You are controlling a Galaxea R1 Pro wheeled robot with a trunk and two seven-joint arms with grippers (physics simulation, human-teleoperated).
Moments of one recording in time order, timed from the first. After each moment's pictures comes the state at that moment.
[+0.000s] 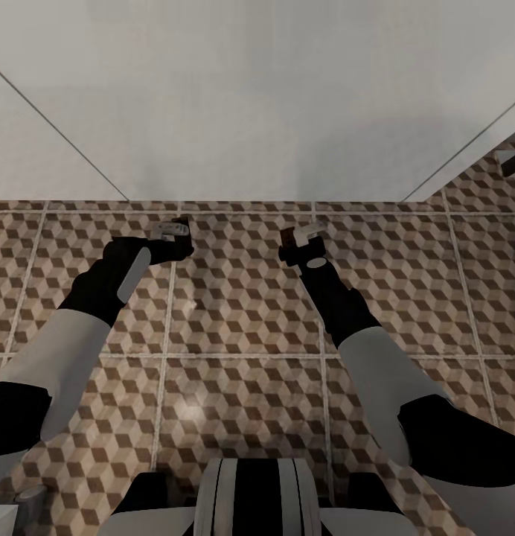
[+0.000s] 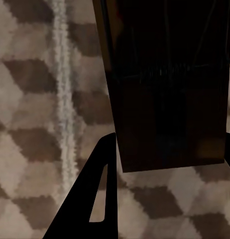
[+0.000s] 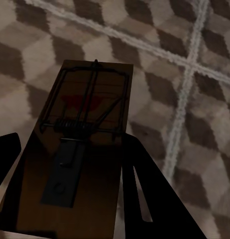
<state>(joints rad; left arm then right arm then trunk) -1.26 0.13 -0.25 -0.87 0.32 0.72 0.04 -1.19 0.17 0.20 -0.79 0.27 0.36 -0.11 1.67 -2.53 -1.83</state>
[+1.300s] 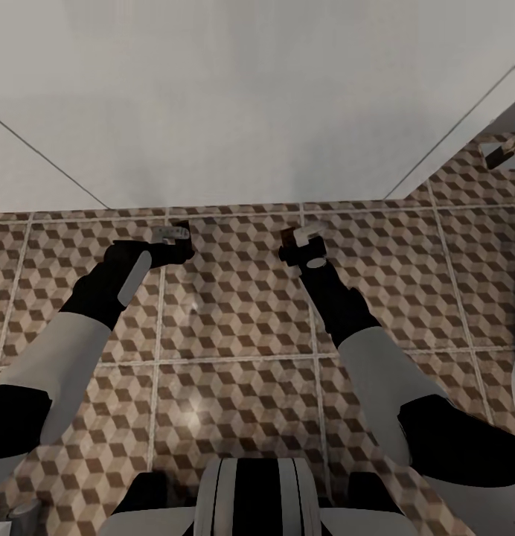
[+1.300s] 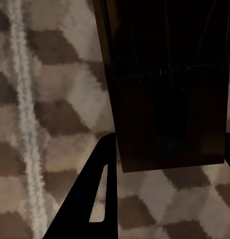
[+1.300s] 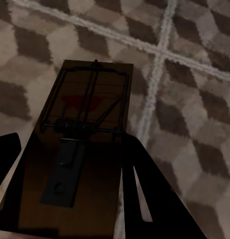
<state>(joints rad) -1.24 0.13 -0.25 -0.87 0.32 0.72 0.04 -1.19 0.17 0.20 -0.79 0.27 0.37 -0.11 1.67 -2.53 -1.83</state>
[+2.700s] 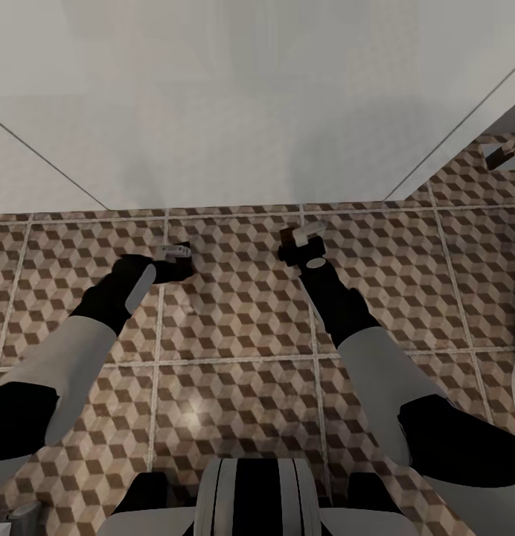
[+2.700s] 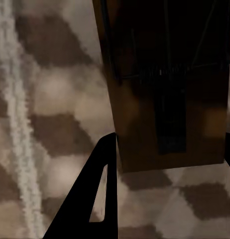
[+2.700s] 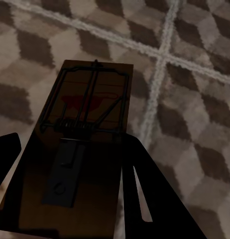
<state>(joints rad) -1.24 0.11 -0.24 -0.73 0.32 0.72 0.04 -1.19 0.17 0.20 -0.79 0.27 0.36 -0.11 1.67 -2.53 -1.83</state>
